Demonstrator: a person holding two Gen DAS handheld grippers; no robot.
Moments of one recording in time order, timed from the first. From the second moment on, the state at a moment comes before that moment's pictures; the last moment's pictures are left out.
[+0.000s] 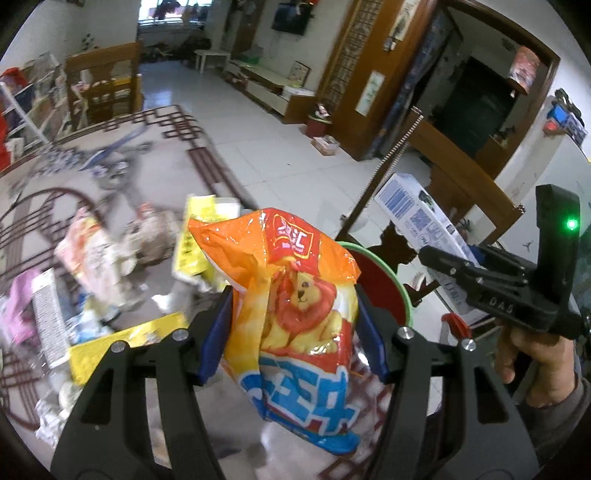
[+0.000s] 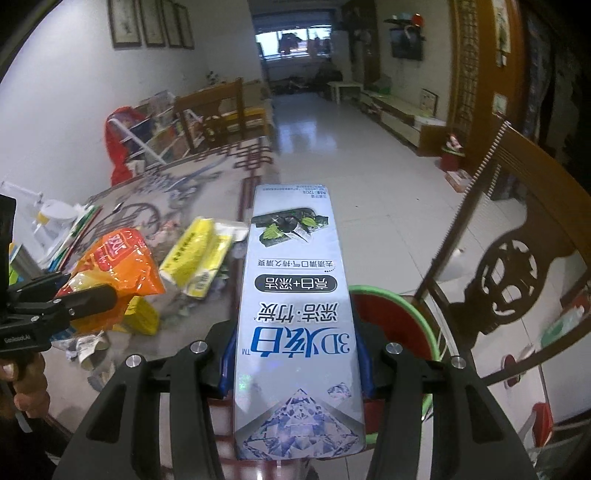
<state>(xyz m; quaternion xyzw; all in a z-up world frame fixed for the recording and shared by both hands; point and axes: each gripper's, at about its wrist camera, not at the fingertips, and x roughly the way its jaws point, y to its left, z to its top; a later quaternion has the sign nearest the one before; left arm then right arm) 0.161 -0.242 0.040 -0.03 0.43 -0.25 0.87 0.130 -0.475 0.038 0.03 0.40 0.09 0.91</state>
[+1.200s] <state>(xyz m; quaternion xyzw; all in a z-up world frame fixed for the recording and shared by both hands) 0.233 -0.383 -0.013 -0.08 0.51 -0.35 0.78 0.144 -0.554 -0.013 0.08 0.45 0.03 0.89</state>
